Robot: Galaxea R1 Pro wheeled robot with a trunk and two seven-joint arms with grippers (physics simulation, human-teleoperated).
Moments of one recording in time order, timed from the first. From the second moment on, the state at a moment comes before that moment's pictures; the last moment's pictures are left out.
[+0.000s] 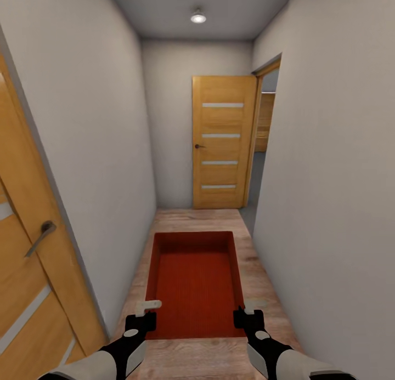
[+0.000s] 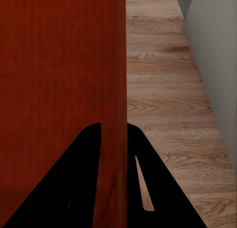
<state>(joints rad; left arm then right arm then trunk) -0.66 -0.10 -0.25 -0.07 0.26 -0.21 0.22 -0.68 0.12 0.01 -0.01 0.06 -0.34 -0.15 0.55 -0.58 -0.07</state>
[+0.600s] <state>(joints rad) -0.66 -0.10 -0.25 -0.07 0.26 -0.21 0.22 -0.68 0.12 0.01 -0.01 0.06 -0.34 -0.15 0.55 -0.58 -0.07</state>
